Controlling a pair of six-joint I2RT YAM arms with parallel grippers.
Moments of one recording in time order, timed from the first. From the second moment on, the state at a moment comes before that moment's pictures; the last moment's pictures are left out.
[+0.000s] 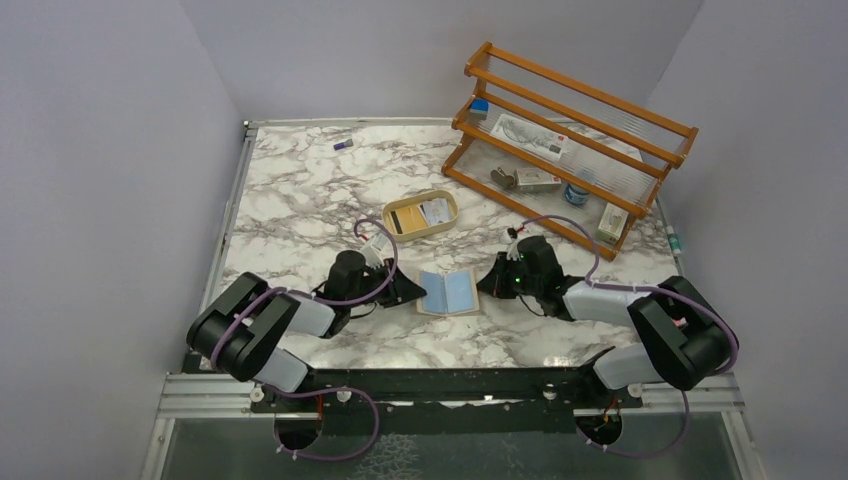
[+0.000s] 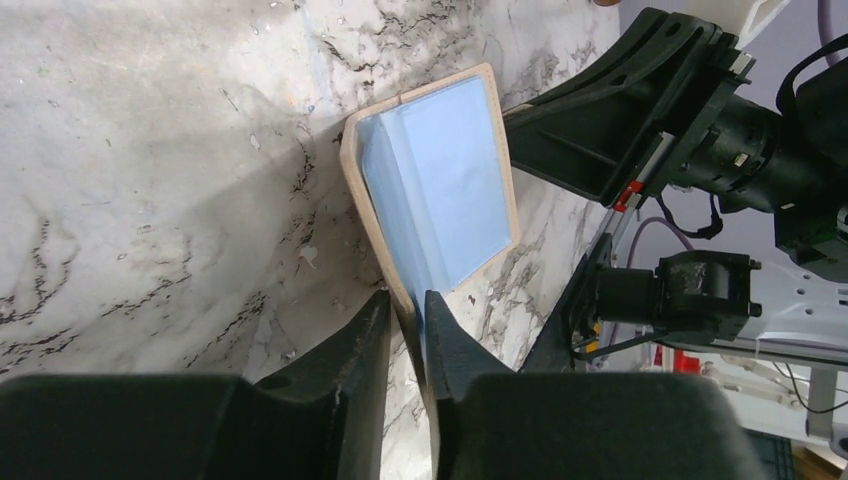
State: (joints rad) left arm -0.54 1.50 0.24 0.83 0.50 -0.90; right arm 0.55 1.41 0.39 0.33 -0.21 0.59
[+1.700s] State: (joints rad) left arm -0.64 1.33 0.34 0.46 0.31 -0.78; right arm 0.86 1.57 0.82 0.13 -0.04 0.52
